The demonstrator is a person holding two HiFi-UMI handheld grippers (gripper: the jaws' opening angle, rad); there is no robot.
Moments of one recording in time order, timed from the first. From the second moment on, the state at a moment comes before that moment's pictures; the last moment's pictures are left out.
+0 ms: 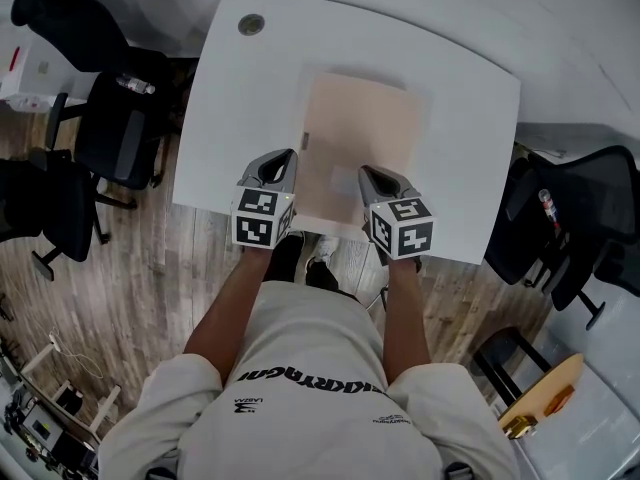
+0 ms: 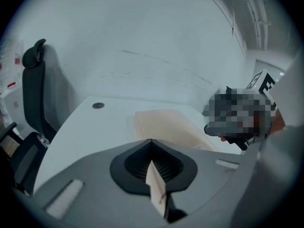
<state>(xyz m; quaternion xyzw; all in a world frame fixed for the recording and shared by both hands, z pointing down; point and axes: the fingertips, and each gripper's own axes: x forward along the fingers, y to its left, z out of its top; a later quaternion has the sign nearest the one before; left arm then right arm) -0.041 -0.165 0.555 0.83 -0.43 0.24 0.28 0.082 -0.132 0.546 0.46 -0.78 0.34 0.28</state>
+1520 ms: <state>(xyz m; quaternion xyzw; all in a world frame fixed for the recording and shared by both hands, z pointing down) 0.000 -0.108 0.407 0.88 -0.43 0.12 0.17 0.108 -0.101 0.411 0.56 -0.80 0.22 0.09</state>
